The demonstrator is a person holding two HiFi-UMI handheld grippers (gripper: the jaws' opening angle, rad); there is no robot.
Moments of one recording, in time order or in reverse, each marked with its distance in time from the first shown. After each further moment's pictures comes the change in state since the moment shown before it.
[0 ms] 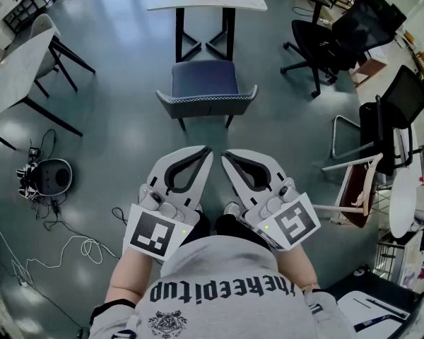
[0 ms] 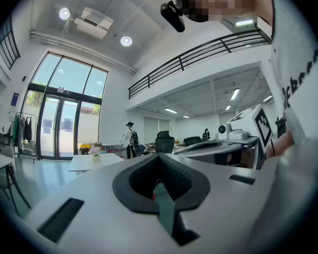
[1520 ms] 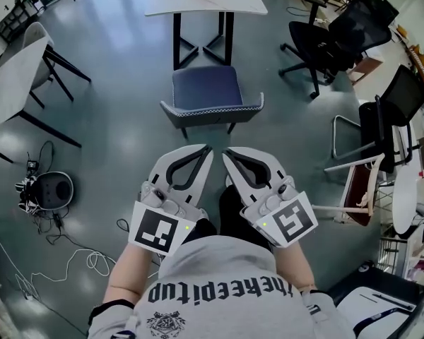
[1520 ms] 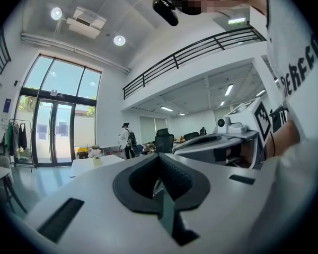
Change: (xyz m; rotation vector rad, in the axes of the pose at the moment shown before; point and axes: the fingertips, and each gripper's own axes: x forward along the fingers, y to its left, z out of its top) left arm 0.009 0.061 -0.014 0.109 0.007 -0.063; right arm 0.062 -0.011 -0.005 -0.051 -0.013 -0.059
